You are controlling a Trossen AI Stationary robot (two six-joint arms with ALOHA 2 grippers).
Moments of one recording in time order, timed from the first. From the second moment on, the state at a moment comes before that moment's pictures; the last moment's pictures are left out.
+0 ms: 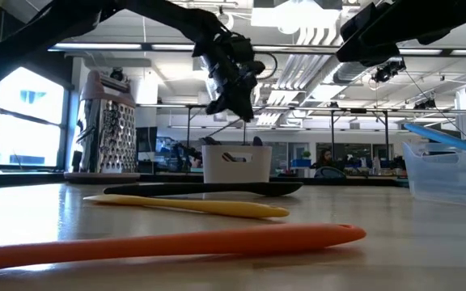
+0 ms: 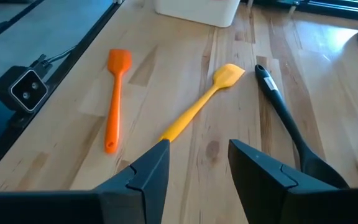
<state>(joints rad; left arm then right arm) 0.56 2.20 2.21 -1.08 0.35 -0.25 0.49 1.31 0.69 0.06 0.27 0.13</state>
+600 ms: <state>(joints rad) 0.50 2.21 2.24 -0.79 0.38 -0.12 0.50 1.31 0.69 0.02 0.21 0.14</state>
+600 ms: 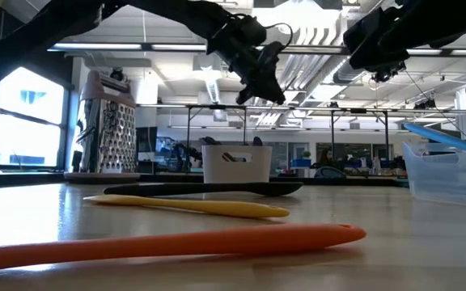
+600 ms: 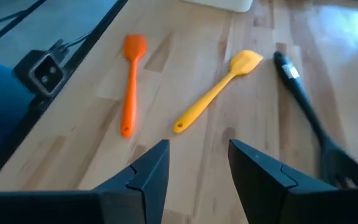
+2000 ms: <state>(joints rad) 0.15 1.63 2.23 -1.04 -0.20 0.13 0.61 1.25 0.69 -0.06 0.21 0.34</state>
